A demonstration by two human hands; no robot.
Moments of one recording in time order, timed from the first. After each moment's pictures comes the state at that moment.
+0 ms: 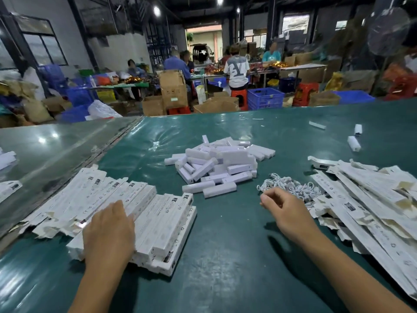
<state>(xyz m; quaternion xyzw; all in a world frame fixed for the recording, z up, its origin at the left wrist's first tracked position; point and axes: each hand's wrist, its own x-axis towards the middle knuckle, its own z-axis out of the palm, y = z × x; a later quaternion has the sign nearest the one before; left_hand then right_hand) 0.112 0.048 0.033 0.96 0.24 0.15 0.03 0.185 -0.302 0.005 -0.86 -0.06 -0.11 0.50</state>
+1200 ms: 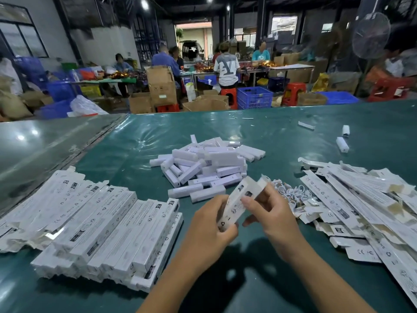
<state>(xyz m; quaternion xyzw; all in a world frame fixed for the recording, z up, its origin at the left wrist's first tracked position) 0.153 -0.113 0.019 0.87 -0.16 0.12 0.46 0.175 -0.278 0.021 -0.64 -0.12 -0.07 0.76</state>
